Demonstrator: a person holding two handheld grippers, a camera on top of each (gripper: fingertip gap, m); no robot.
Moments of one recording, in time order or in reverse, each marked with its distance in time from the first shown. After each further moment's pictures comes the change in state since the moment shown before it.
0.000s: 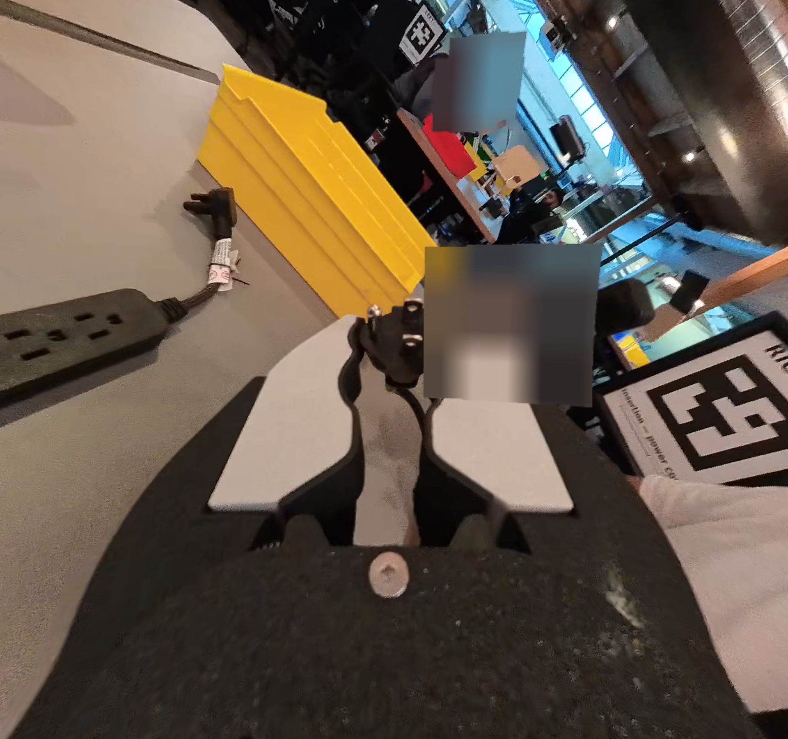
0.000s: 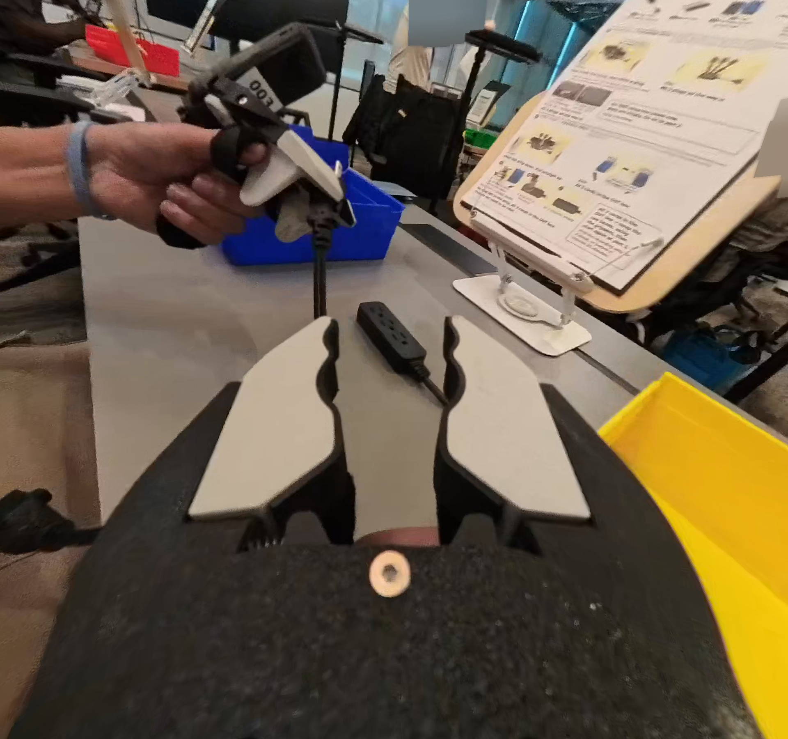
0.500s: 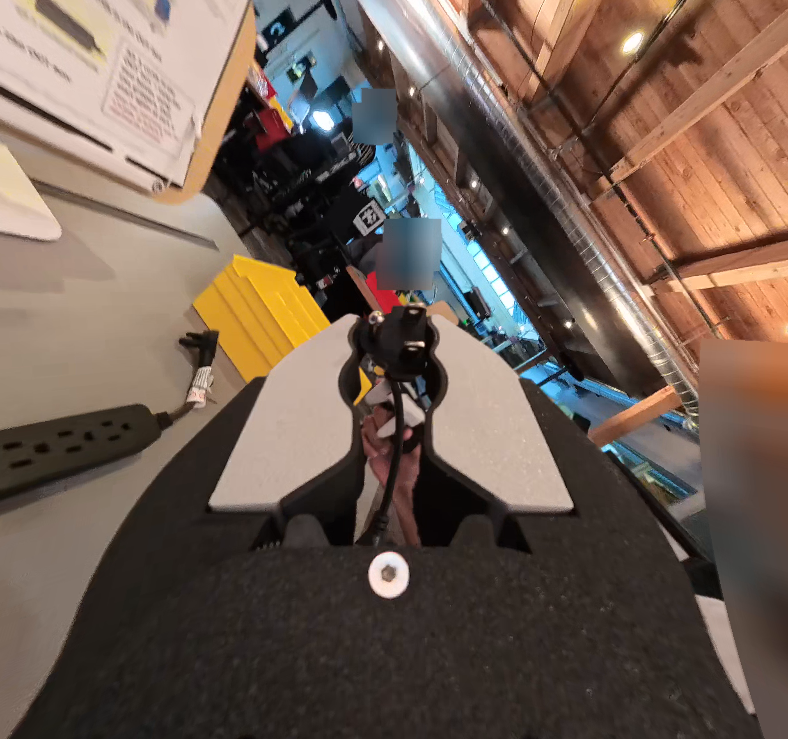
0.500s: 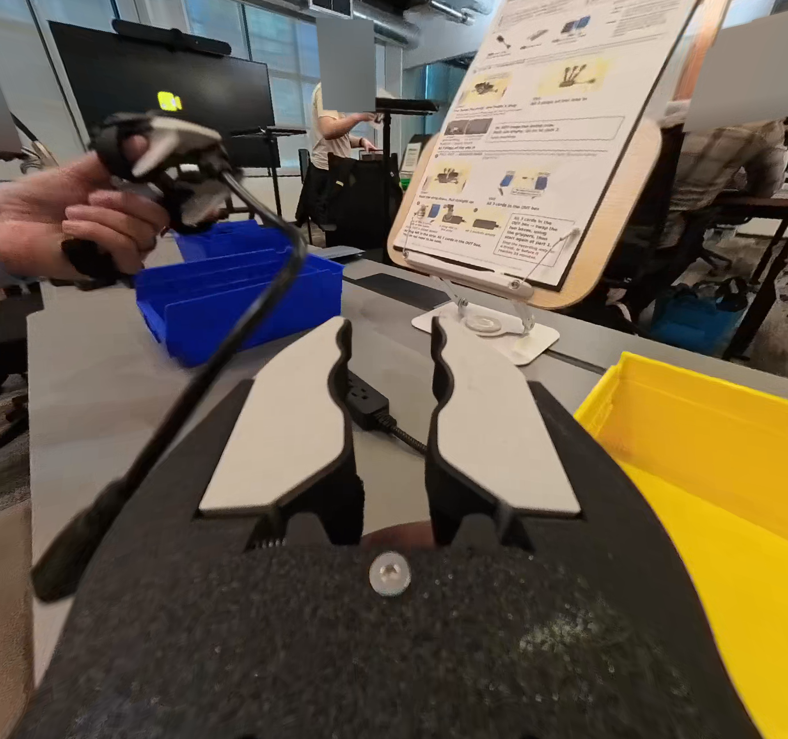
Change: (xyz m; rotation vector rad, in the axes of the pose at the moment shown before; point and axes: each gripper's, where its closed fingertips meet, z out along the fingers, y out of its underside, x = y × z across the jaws) left arm 0.013 -0.108 -0.087 0.356 0.125 -0.188; right arm 0.061 -0.013 0.014 0.139 0.155 0.241
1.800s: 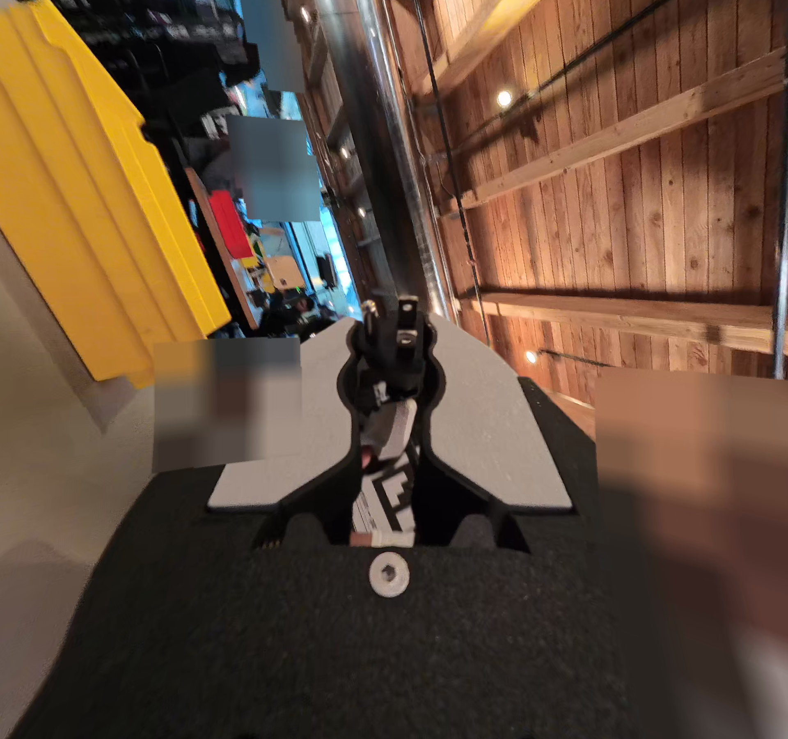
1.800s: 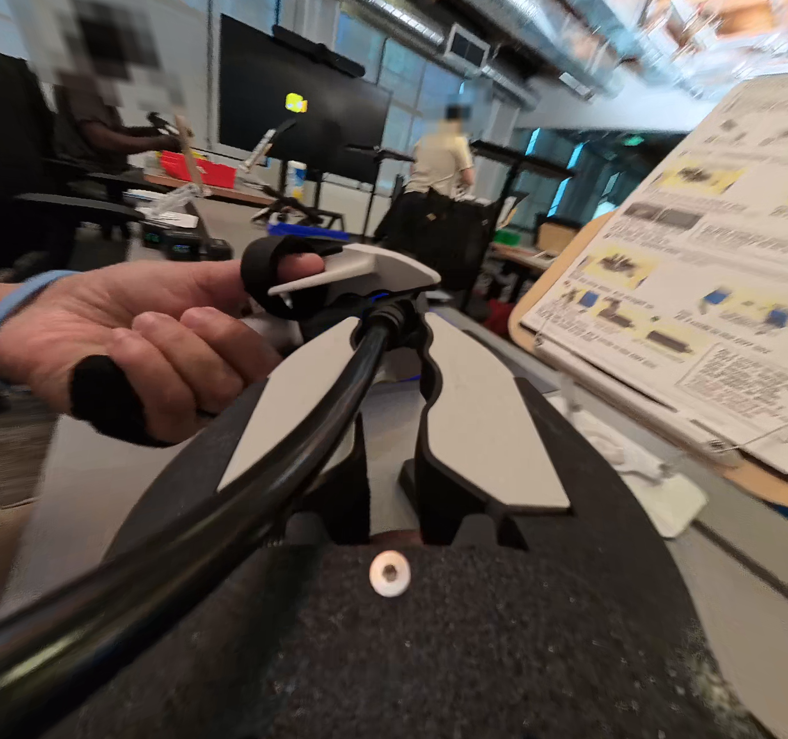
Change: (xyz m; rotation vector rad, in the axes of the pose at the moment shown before) left arm -0.009 0.091 0.043 -0.073 0.305 -0.480; right arm -0.131 -0.003 0.108 0.079 -0.250 -0.207
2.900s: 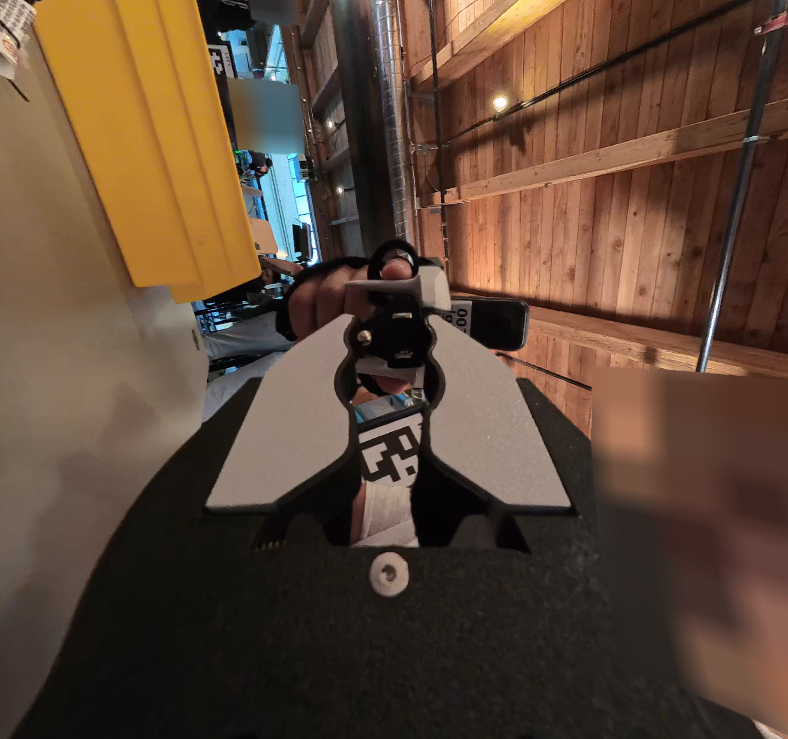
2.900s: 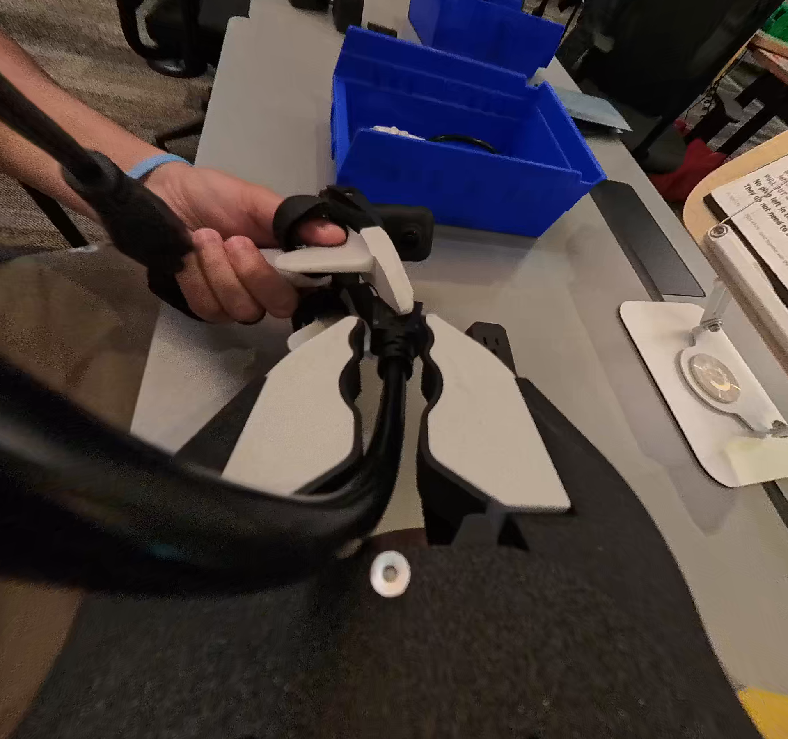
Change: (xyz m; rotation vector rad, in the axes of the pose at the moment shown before) left arm -0.067 0.039 -0.036 -0.039 0.036 -0.185; right arm -0.024 0.057 -0.031 -0.499 -0.405 -0.078
